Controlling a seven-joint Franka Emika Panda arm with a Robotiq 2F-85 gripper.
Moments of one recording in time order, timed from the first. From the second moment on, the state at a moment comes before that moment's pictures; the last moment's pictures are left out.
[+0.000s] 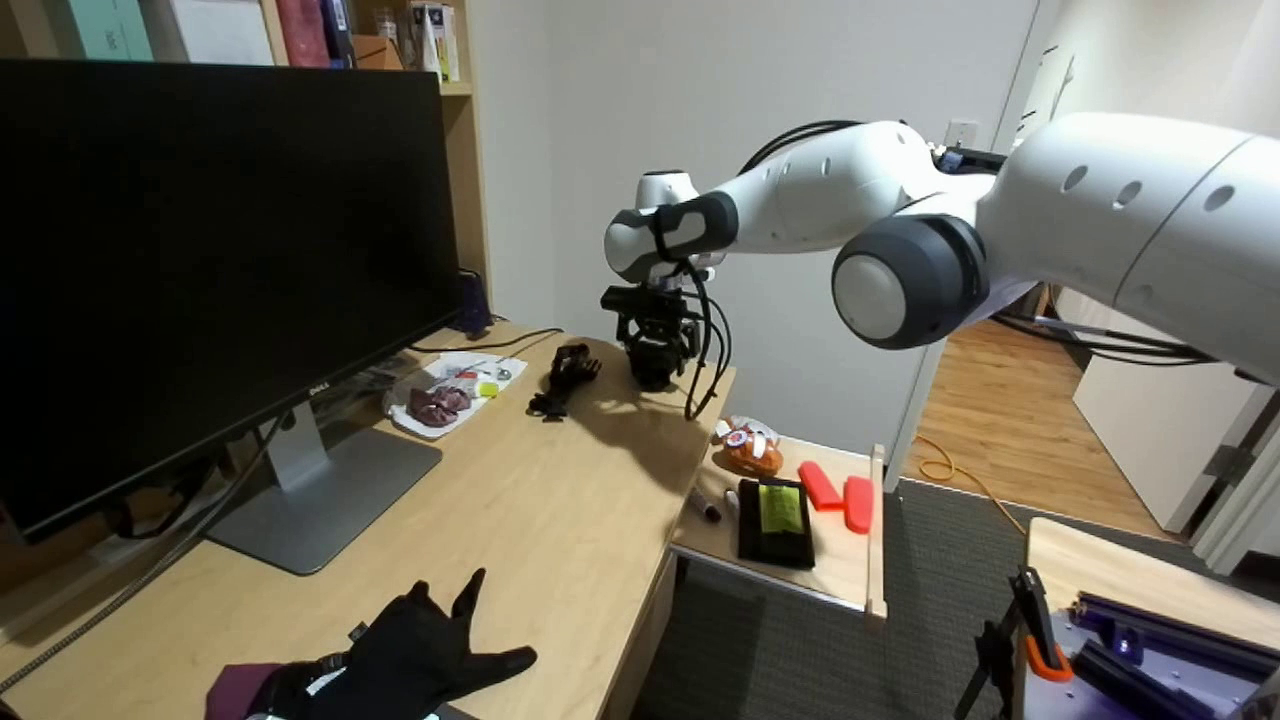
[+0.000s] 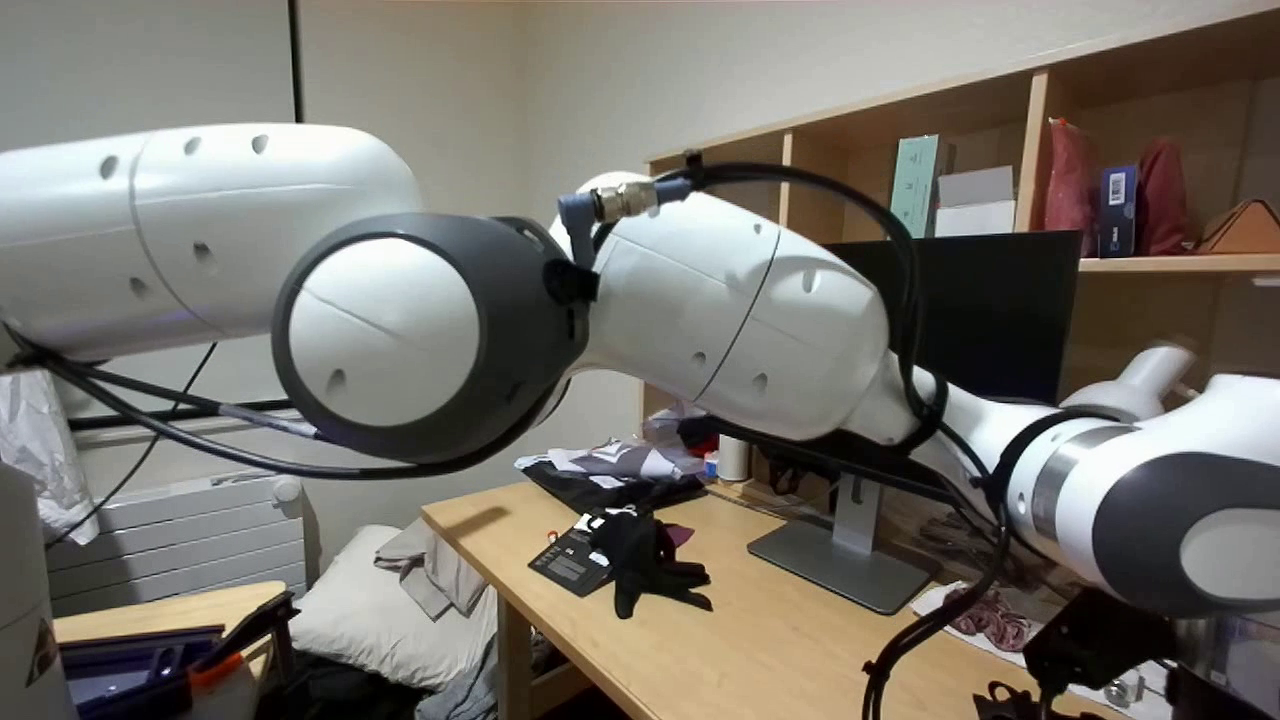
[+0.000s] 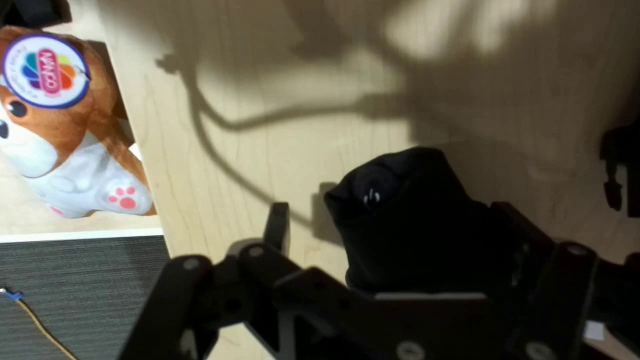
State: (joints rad) arm -0.40 1.39 -0.19 -0.61 0.15 2.01 0.93
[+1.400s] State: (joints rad) arm -0.56 1.47 -0.12 -0.63 0.15 2.21 0.56
